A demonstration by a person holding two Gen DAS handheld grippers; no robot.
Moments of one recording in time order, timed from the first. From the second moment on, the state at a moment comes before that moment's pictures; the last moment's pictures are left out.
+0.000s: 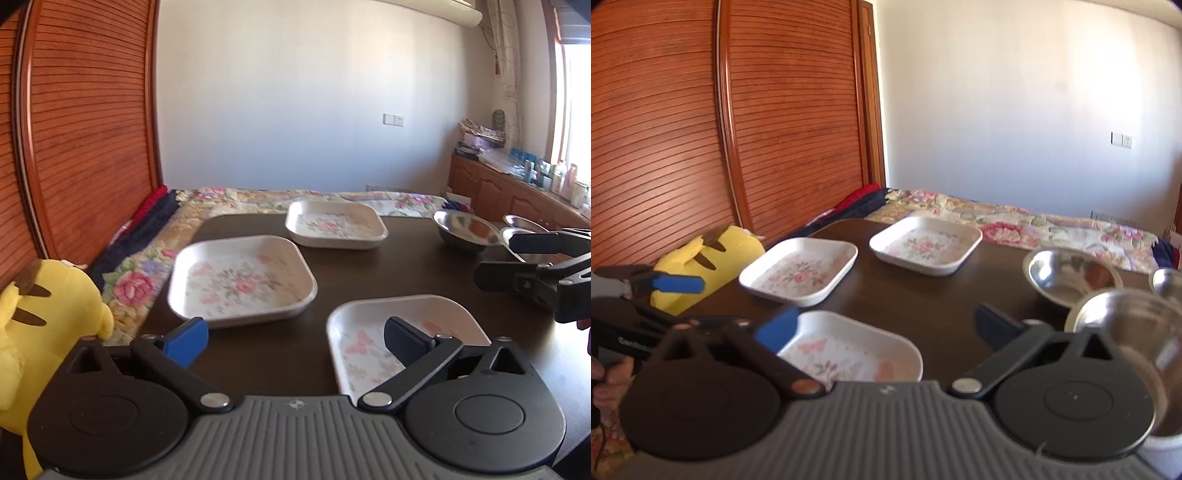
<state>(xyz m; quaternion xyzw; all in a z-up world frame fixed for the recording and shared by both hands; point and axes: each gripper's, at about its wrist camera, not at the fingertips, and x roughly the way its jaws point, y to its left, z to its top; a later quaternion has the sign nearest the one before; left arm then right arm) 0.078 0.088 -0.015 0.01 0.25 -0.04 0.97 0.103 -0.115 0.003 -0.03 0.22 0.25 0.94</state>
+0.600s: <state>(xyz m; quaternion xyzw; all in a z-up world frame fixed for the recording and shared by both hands) 0.116 0.125 -0.014 0.01 0.25 0.00 0.97 0.138 -0.080 0.007 -0.04 0.24 0.26 0.93</state>
